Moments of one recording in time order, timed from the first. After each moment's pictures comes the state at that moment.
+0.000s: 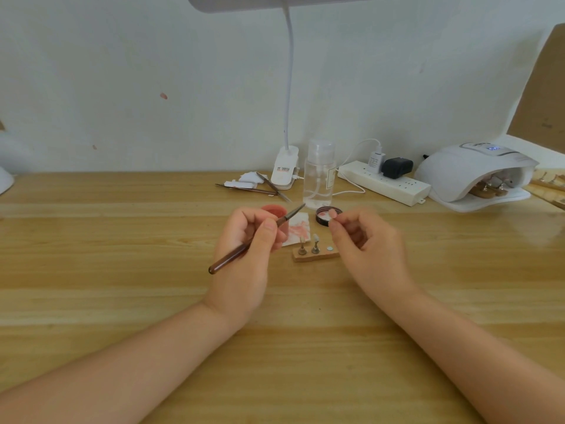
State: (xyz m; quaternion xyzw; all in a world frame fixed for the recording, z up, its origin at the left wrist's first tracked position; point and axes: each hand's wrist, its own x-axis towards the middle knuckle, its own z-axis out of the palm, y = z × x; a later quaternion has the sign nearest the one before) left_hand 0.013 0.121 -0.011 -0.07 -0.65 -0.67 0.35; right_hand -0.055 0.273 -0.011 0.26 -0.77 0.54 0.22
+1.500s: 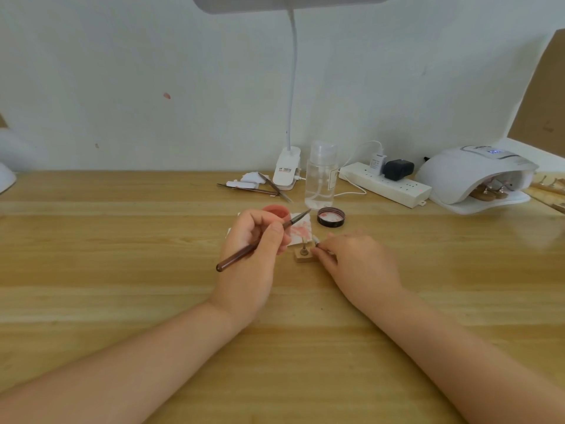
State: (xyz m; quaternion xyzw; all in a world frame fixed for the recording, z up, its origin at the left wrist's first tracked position) left_hand 0.015 0.125 -0.007 -0.04 -0.66 -0.67 0.34; right_hand -0.056 0.264 -0.015 0.27 -0.94 0.12 0.18
